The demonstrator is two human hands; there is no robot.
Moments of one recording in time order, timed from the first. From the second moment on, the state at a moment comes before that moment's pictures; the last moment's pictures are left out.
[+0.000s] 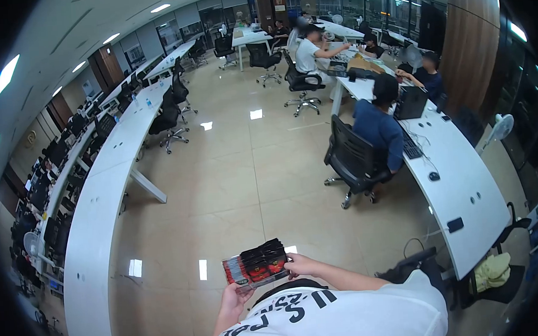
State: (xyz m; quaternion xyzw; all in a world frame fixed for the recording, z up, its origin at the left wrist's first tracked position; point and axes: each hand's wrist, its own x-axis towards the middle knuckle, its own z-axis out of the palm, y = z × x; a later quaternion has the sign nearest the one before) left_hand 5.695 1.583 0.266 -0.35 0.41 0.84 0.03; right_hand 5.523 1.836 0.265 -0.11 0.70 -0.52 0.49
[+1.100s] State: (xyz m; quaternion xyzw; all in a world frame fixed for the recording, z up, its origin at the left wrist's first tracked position) left_hand 4.770 1.121 0.295 -0.24 0.41 0.87 0.14; right_hand 4.730 1.466 0.289 0.00 0.60 -0.71 0.37
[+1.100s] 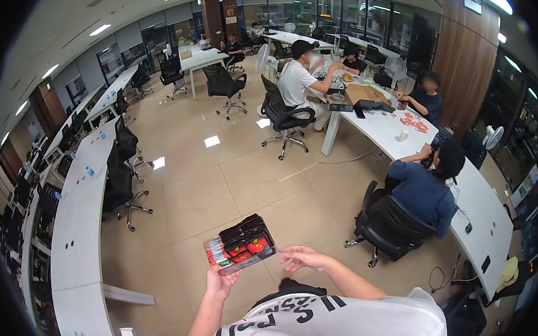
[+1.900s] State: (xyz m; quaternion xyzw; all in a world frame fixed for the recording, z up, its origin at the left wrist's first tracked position) left_hand 4.186 0.904 0.259 -0.32 0.35 0.88 -0.05; right_hand 3.972 1.138 0.303 0.08 0.54 -0.75 0.39
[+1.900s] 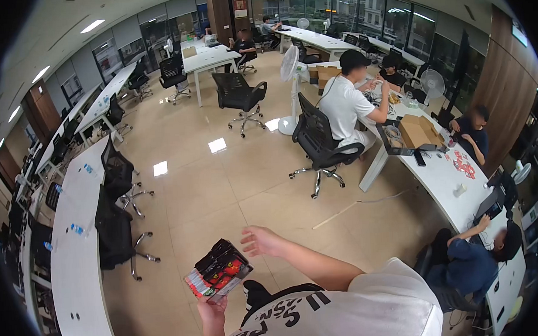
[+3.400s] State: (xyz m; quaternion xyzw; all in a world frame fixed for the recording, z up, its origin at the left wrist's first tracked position) left_hand 2.905 0.591 0.273 -0.30 0.36 0.88 0.03; right_hand 2.725 0.829 0.300 -0.07 0.65 -0.71 0.26
